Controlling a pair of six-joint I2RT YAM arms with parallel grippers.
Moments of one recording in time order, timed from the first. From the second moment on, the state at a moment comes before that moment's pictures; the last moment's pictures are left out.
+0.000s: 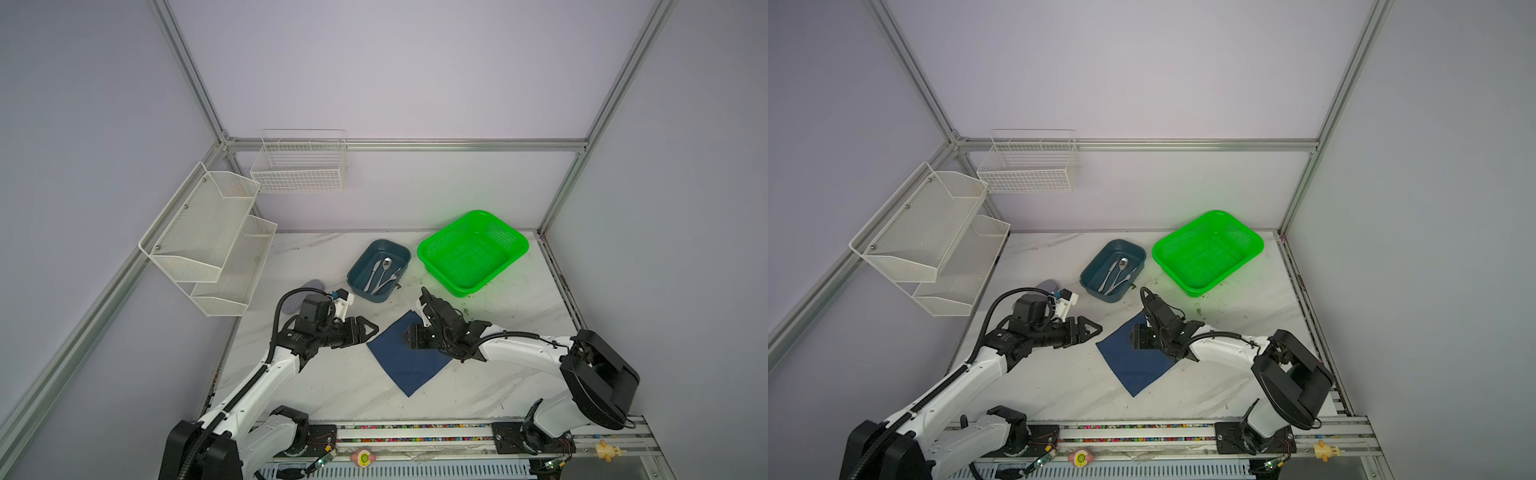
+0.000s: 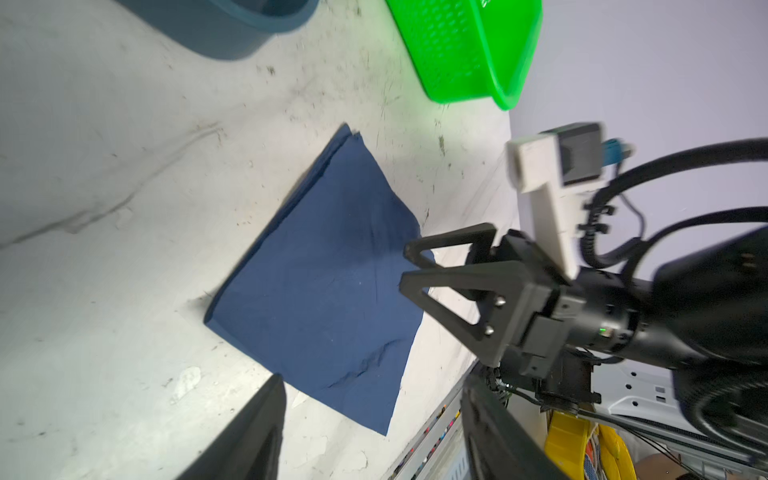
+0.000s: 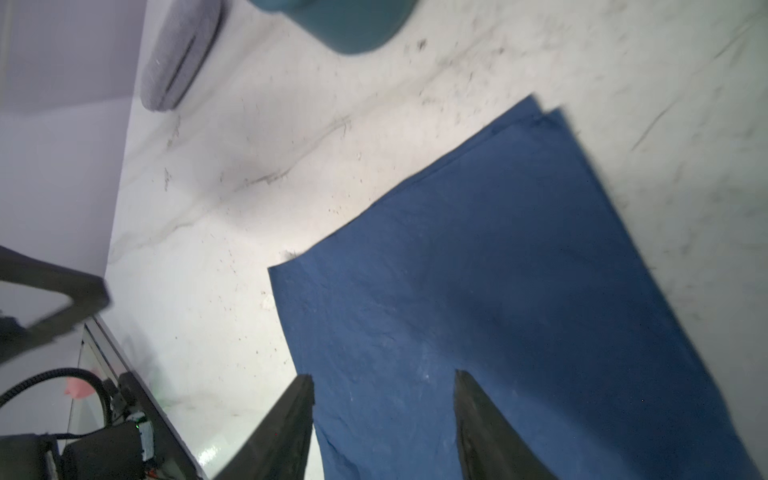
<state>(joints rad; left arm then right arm) -0.34 1.10 0.65 -0.37 0.58 -0.58 0.85 1.49 0.79 -0.08 -0.10 0.78</state>
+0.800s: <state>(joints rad) -0.49 1.51 0.76 -0.39 0.42 -0.61 0.83 1.50 0.68 -0.15 0.02 0.96</state>
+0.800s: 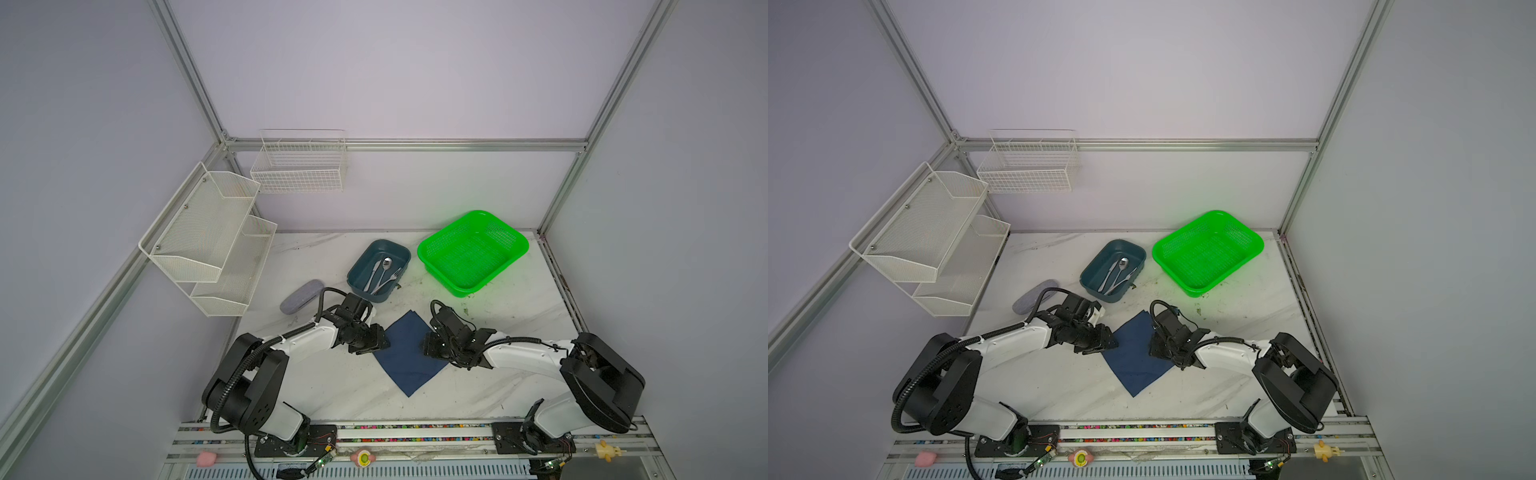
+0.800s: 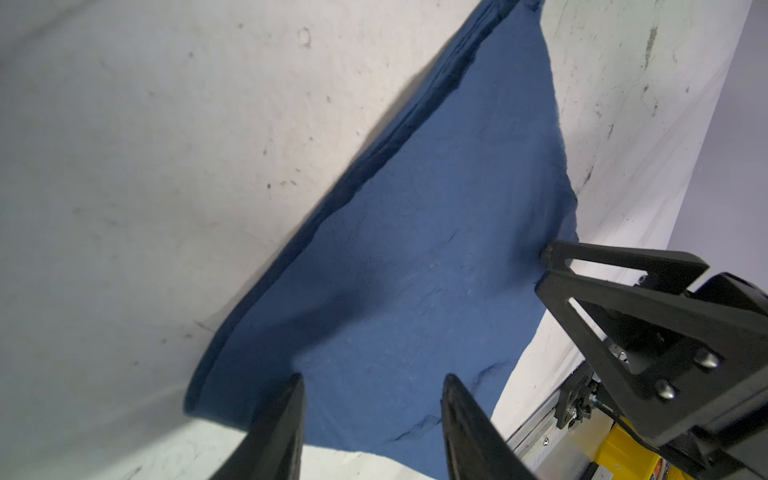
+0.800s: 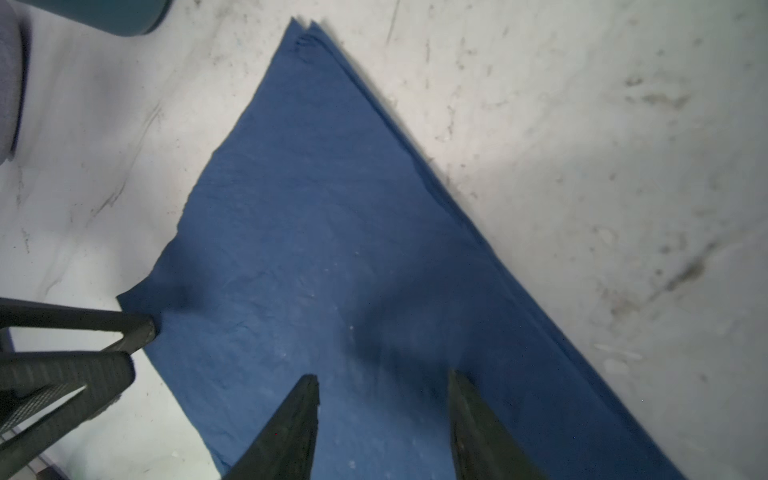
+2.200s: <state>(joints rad) -0.49 1.43 0.97 -0.48 0.21 -0.52 0.71 1.55 0.65 0.02 -0.17 0.89</state>
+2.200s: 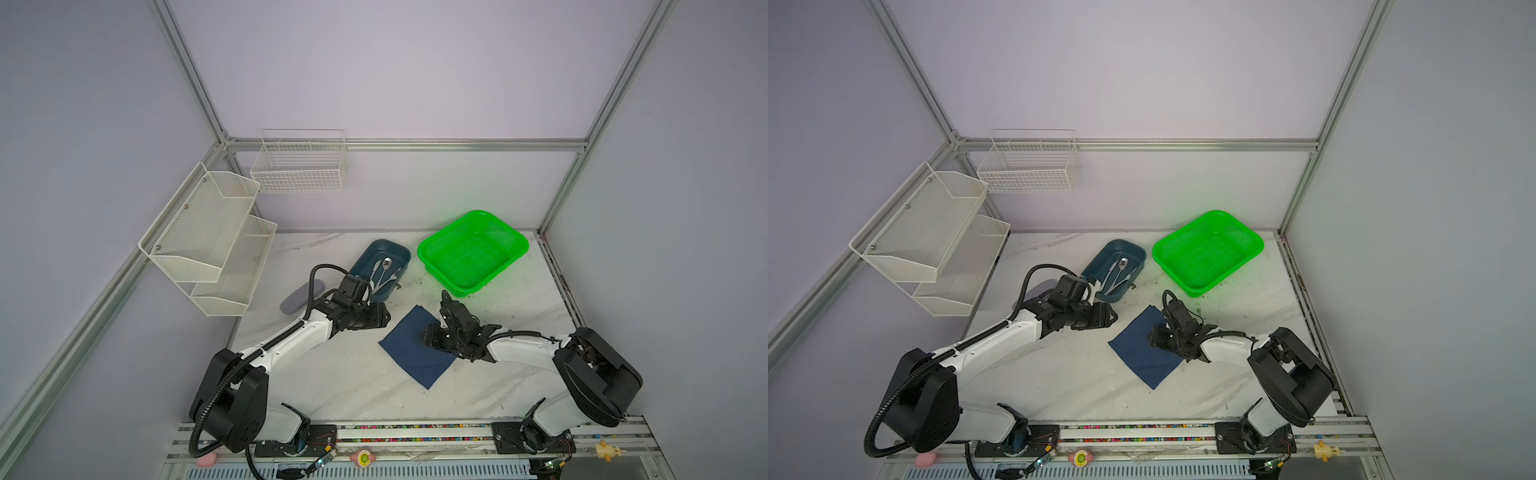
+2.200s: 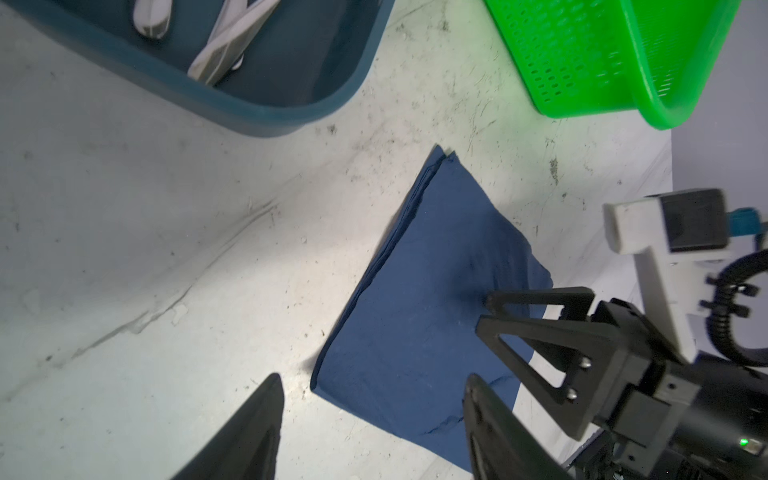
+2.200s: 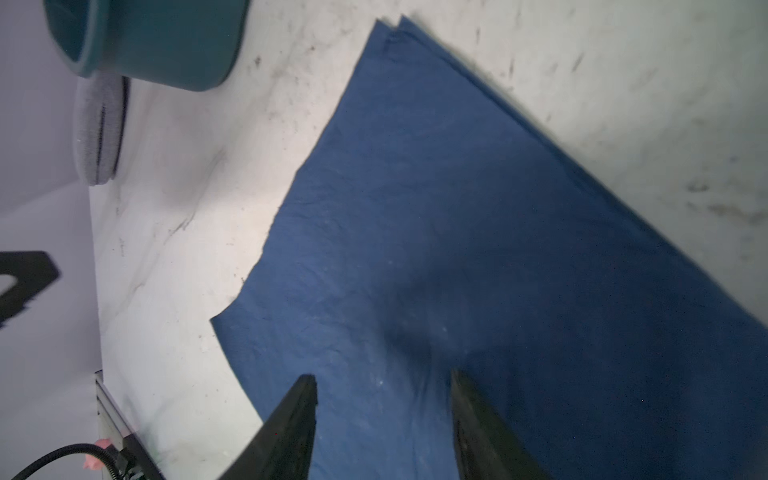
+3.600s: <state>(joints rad) -0.40 1.81 1.29 -0.69 0.17 -0.34 0.71 1.43 0.71 -0.06 -0.04 0.95</state>
